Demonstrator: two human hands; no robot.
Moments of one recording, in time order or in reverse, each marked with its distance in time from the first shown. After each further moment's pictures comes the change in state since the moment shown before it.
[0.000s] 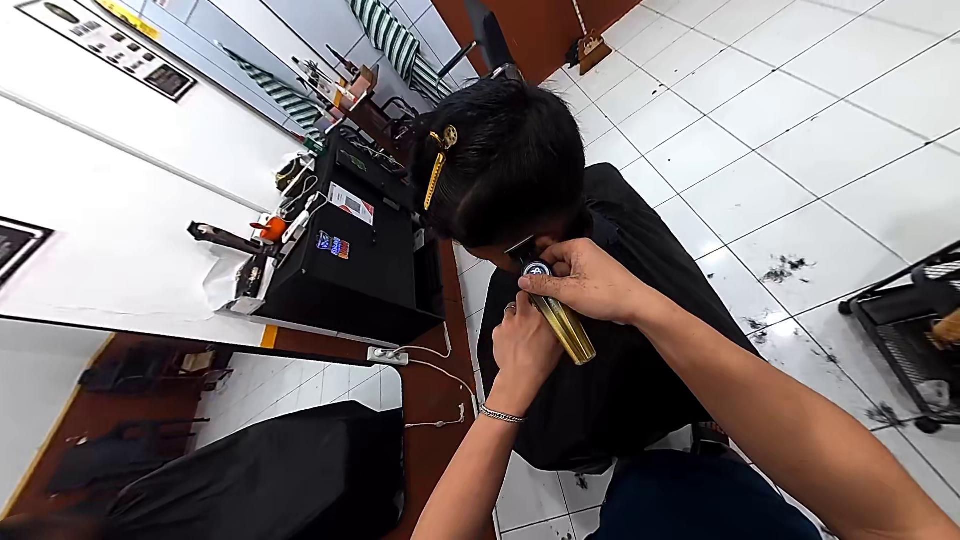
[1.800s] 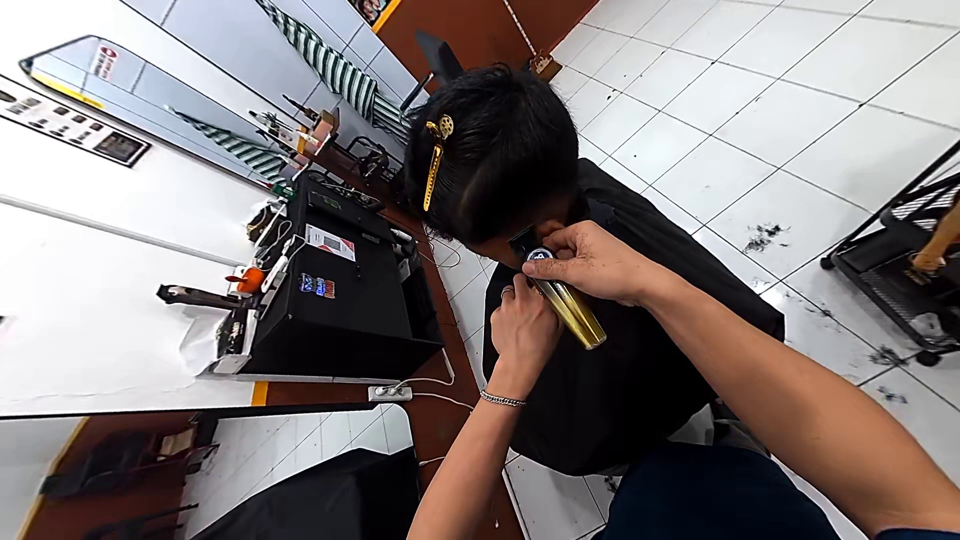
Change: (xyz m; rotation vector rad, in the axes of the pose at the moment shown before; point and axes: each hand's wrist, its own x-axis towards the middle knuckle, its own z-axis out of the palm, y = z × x) left_hand 0.014 -0.028 -0.005 0.091 0.025 0.163; right_hand -0.005 -0.004 0.020 0.036 0.146 -0.020
